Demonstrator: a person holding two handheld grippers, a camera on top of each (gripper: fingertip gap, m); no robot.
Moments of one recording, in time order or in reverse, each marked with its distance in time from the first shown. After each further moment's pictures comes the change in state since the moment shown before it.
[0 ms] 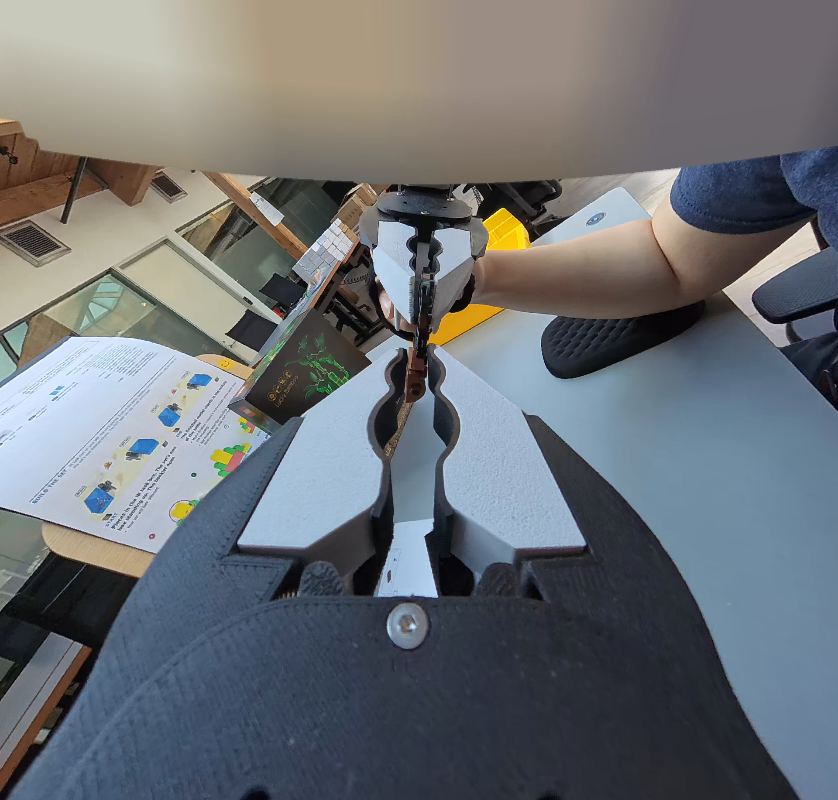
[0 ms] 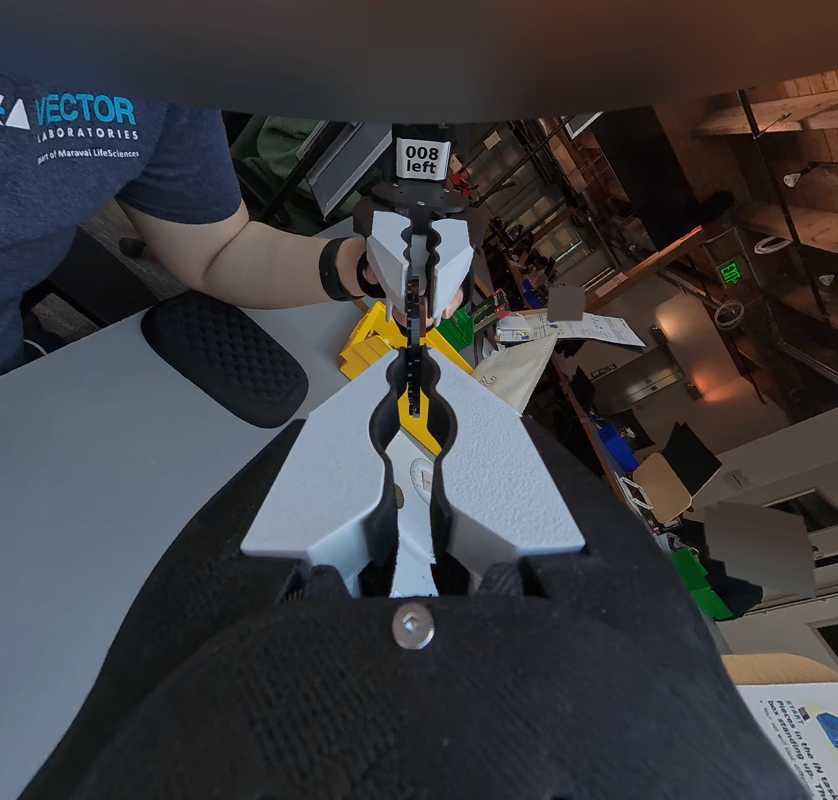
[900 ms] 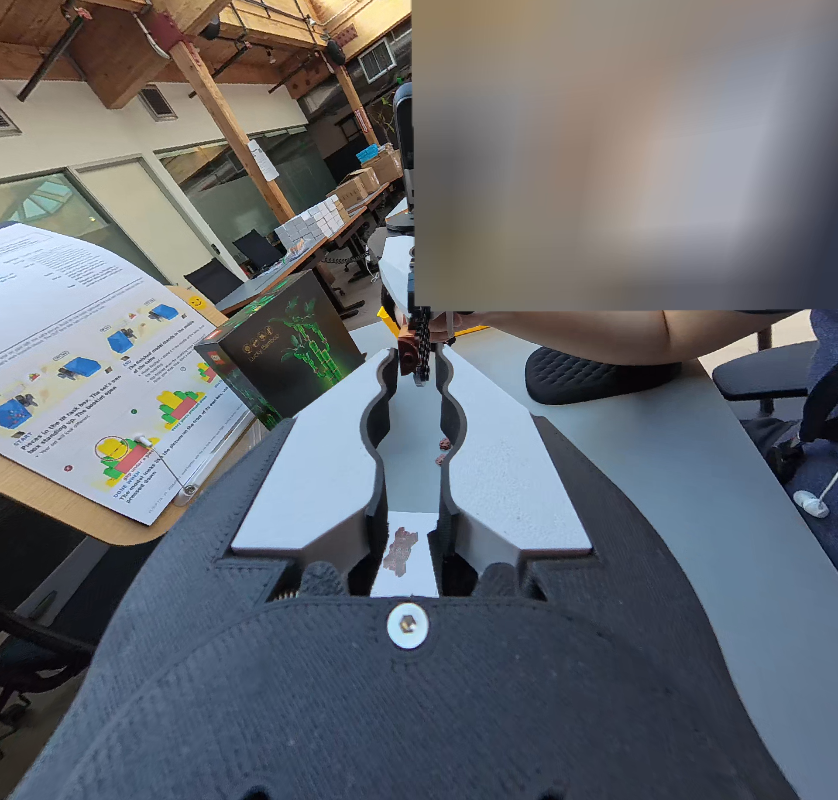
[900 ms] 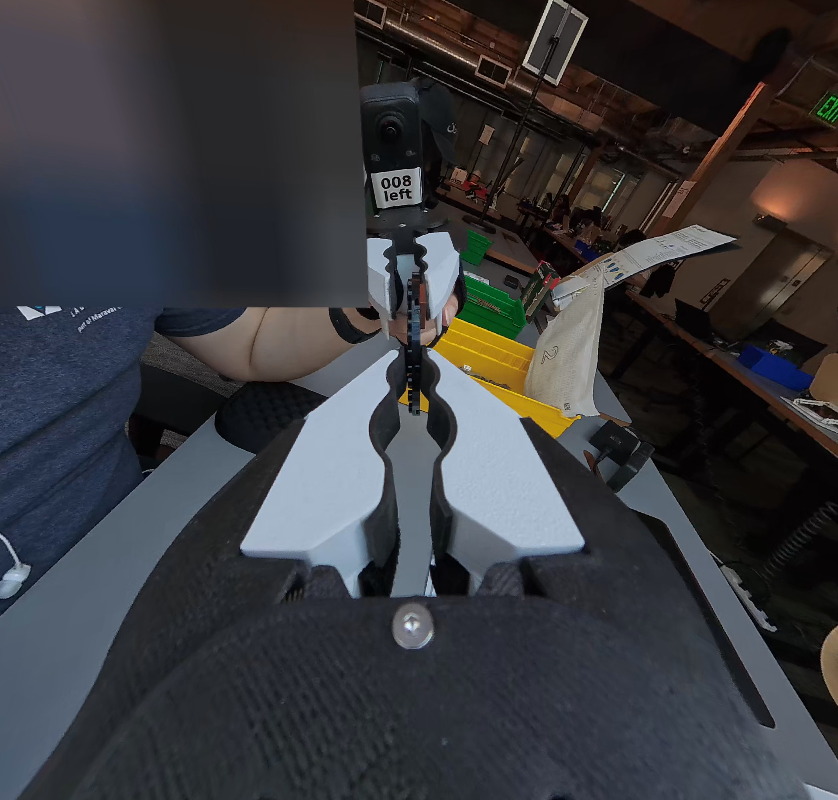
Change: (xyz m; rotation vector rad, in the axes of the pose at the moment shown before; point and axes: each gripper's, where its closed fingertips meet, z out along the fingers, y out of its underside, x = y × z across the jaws) left arm -0.025 0.018 -0.002 0.013 -0.013 -0.288; right arm 0.026 0.020 0.002 0.069 -0.003 0.471
